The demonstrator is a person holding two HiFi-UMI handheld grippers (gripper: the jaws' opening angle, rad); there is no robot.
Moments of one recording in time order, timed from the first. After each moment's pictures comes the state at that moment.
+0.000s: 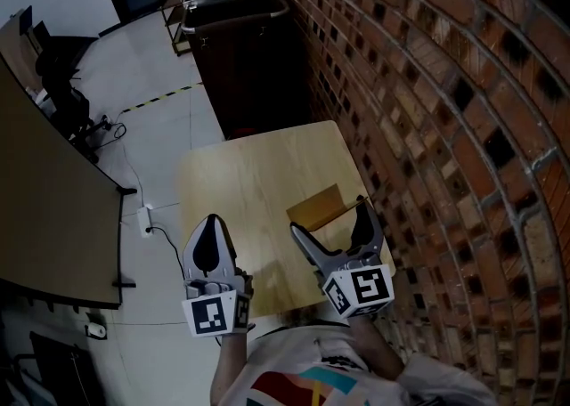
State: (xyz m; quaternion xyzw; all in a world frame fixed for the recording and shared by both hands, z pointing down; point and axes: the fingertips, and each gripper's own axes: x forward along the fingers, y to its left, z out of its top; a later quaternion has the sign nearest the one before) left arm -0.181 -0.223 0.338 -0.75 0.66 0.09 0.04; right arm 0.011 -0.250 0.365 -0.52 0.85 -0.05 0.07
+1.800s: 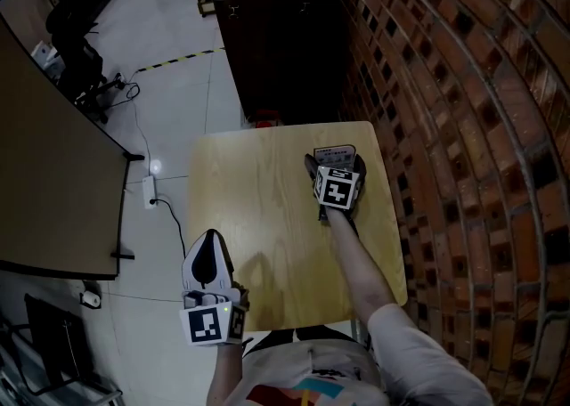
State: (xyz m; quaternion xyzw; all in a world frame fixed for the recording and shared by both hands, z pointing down) left arm -0.239 -0.272 0.413 -0.70 0.71 0.03 -0.05; right arm -0.015 -0.542 0.609 -0.59 0.76 -0.19 -0.17
